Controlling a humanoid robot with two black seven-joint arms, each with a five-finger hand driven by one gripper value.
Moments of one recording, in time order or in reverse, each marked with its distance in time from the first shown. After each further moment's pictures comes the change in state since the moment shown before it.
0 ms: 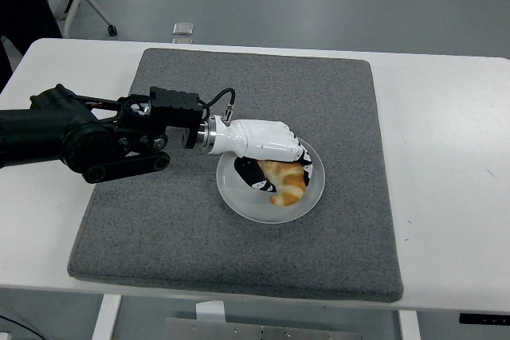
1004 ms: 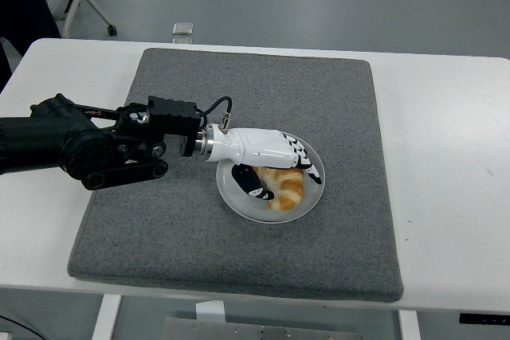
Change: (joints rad) left arm 0.022 0.002 0.002 -0.003 -0.047 0.001 0.005; right arm 0.000 0.000 0.000 0.000 0.000 0.000 0.000
